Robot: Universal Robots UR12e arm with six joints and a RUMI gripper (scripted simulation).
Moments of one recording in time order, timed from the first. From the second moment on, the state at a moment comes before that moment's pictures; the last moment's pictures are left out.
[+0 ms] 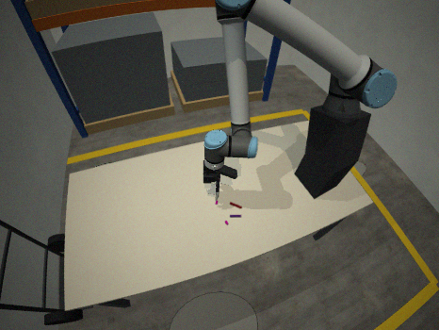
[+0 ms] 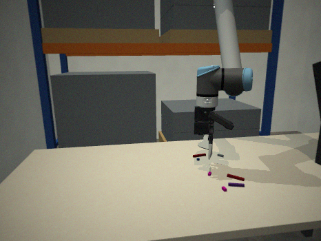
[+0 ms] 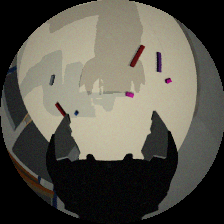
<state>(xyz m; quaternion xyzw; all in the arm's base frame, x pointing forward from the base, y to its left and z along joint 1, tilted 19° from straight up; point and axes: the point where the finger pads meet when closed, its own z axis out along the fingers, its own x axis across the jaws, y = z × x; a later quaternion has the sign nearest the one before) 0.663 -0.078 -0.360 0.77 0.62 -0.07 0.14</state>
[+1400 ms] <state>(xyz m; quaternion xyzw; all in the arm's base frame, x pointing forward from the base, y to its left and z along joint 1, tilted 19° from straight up) 0.683 -0.183 -0.321 0.96 0.25 -0.01 0.16</state>
